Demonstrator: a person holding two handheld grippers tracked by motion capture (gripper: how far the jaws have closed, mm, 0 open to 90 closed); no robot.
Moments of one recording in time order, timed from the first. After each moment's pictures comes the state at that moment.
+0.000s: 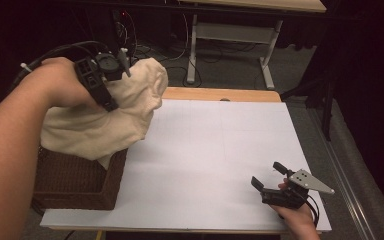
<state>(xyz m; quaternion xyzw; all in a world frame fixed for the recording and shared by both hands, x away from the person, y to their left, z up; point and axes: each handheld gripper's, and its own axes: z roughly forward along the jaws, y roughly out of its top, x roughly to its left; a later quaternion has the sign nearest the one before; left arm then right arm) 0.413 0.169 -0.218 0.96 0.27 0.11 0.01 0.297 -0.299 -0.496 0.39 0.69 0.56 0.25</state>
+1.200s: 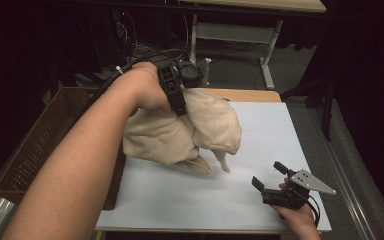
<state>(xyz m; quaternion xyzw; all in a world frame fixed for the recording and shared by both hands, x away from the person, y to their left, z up) 0.423 0.033 -0.230 0.98 0.16 0.09 0.06 0.296 -0.299 -0.494 0.39 0.68 0.56 0.25</state>
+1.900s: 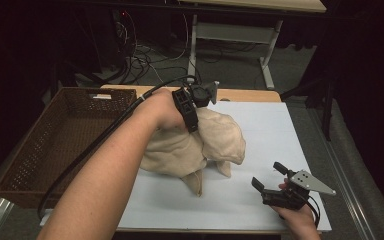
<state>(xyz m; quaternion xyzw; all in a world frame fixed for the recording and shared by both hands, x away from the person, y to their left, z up) 0.441 0.013 -0.304 0.97 0.23 0.05 0.07 0.294 -0.299 -0.494 0.39 0.69 0.56 0.25</state>
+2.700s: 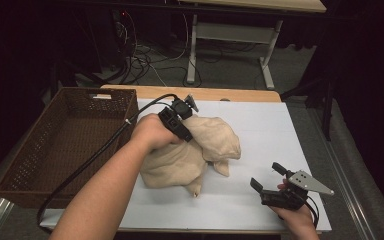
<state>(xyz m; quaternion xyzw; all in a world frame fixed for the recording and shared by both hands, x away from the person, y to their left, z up) 0.447 0.048 -0.372 0.93 0.31 0.03 0.20 0.294 -0.296 -0.496 0.39 0.69 0.56 0.25</state>
